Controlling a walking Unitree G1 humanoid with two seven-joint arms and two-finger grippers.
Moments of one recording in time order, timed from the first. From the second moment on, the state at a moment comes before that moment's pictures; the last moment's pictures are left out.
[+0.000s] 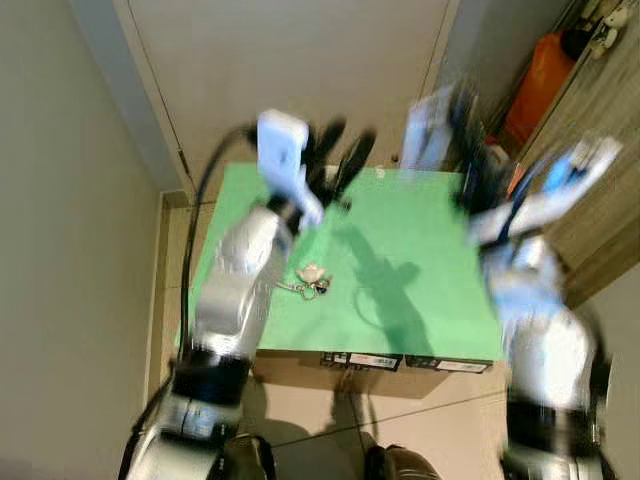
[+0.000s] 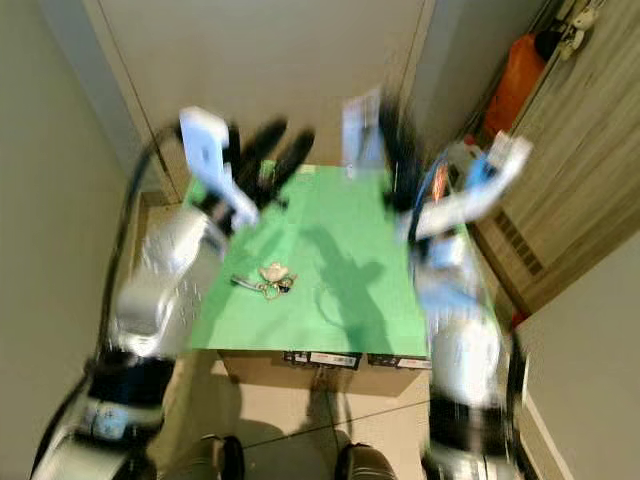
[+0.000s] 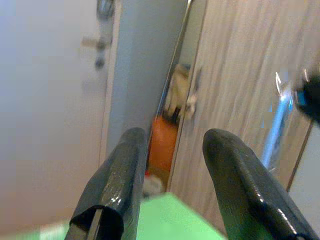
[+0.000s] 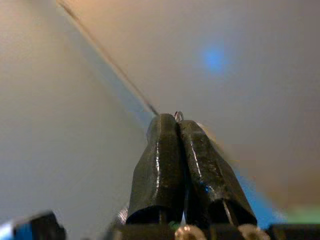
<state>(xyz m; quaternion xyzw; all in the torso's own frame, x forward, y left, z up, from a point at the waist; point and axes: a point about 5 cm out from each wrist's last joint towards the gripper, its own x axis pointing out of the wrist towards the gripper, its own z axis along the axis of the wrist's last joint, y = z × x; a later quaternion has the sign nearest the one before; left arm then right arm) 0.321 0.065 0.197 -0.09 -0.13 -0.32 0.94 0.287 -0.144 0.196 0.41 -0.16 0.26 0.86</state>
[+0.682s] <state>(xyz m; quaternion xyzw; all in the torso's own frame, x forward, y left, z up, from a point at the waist) 0.277 0.078 0.105 -0.15 -0.01 -0.30 0.94 0.267 -0.134 0.155 0.41 -0.11 0.24 0.87</state>
